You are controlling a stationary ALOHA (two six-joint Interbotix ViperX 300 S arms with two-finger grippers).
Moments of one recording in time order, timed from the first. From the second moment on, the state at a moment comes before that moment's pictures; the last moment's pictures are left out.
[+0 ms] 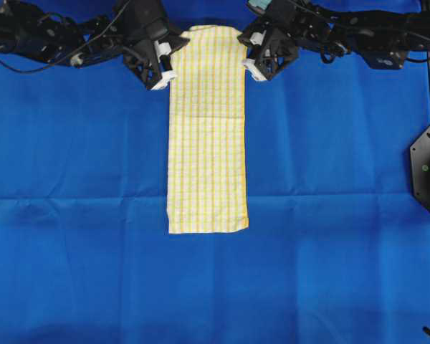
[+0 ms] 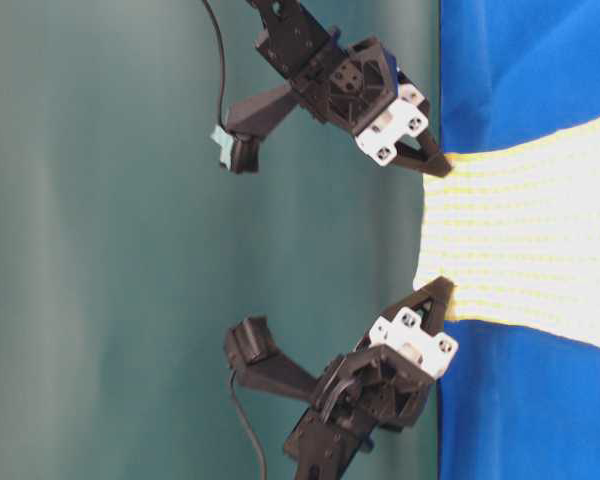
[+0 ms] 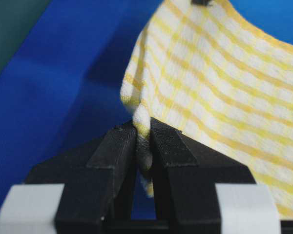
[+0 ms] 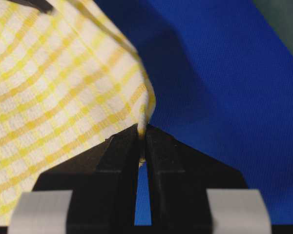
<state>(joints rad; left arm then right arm) 0.46 0.24 0.66 -0.05 -0.34 0.15 -0.54 0.13 0.66 -0.06 -0.07 0.25</state>
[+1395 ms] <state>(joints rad) -0.16 0.07 0.83 -0.06 -0.35 -0.04 0.08 -0.13 0.91 0.12 -0.09 0.25</state>
